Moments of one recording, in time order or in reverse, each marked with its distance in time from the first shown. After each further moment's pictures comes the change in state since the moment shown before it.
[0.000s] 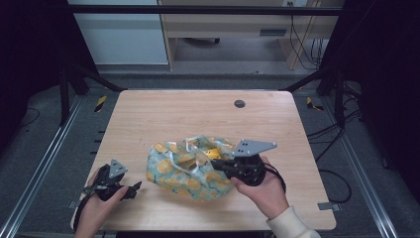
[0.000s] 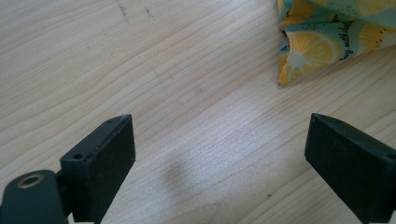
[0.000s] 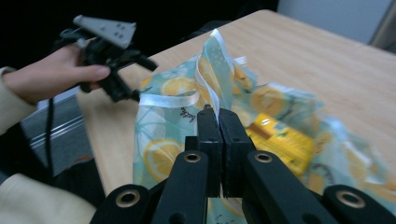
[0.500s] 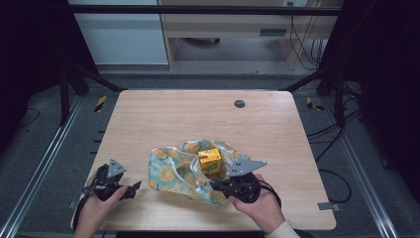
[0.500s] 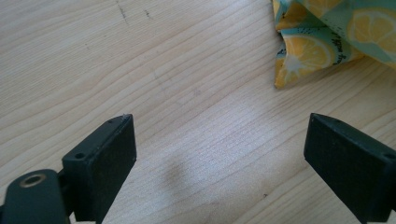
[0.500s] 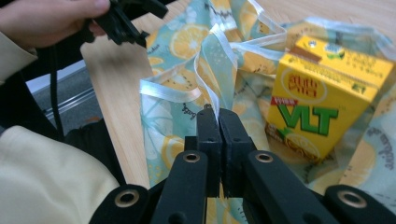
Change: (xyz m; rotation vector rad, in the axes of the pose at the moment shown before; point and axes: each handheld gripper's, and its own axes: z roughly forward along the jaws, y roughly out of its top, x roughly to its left) left arm 0.002 0.000 -0.003 -0.016 -0.016 -0.022; right arm 0.008 -0.052 0.022 0.110 0.047 0.022
